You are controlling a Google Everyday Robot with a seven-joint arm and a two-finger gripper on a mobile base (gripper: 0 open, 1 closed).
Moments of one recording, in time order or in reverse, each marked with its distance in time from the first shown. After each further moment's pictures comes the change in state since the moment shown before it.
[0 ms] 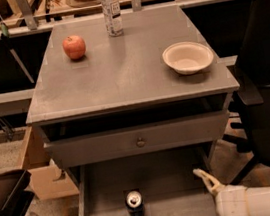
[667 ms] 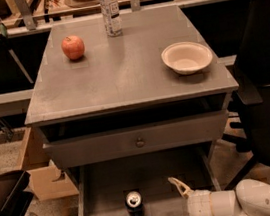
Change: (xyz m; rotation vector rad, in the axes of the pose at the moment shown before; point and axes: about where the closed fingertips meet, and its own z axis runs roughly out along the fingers) arm 0.046 -0.004 0.114 -0.075 -0.131 0.077
